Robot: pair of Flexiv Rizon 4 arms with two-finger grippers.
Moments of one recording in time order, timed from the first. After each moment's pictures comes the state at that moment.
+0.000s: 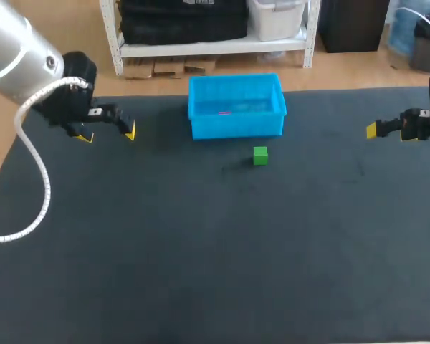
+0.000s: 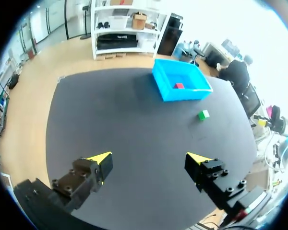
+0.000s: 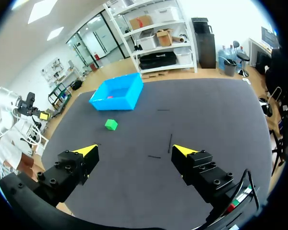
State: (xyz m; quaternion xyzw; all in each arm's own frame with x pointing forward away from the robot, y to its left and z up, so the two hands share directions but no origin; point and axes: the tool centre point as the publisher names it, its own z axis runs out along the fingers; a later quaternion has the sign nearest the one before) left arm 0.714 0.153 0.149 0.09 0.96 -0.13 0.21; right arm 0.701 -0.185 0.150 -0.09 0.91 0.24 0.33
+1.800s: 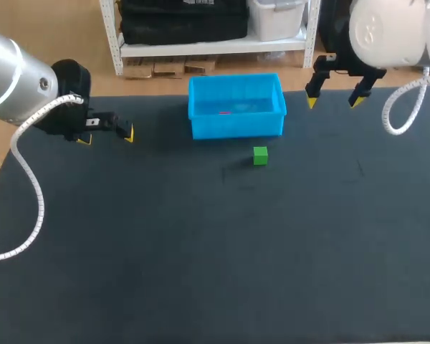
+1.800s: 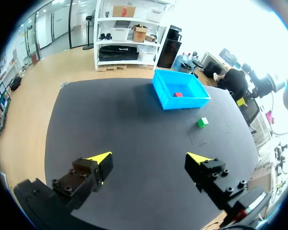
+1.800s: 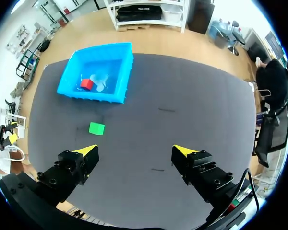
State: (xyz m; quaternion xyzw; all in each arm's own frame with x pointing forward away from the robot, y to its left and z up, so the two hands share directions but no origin) left arm 0.710 0.154 0.149 0.08 0.95 -0.14 0.27; right arm 0.808 -0.110 0.144 -0.09 0.99 0.09 0.09
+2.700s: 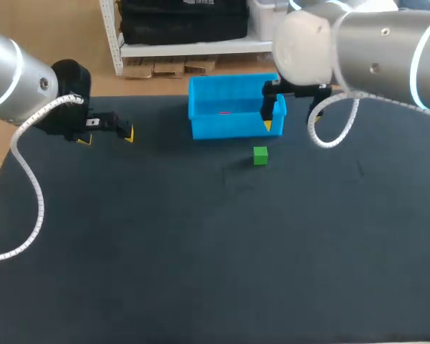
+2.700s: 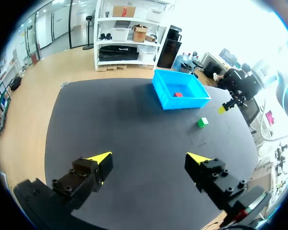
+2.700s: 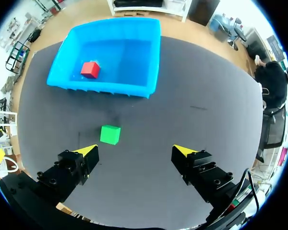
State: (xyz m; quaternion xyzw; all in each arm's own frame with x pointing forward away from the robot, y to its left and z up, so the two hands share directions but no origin) left arm 0.710 0.154 0.148 0.08 0.95 -0.14 0.27; right arm 0.814 -0.026 0.086 -0.09 0.99 0.05 0.04
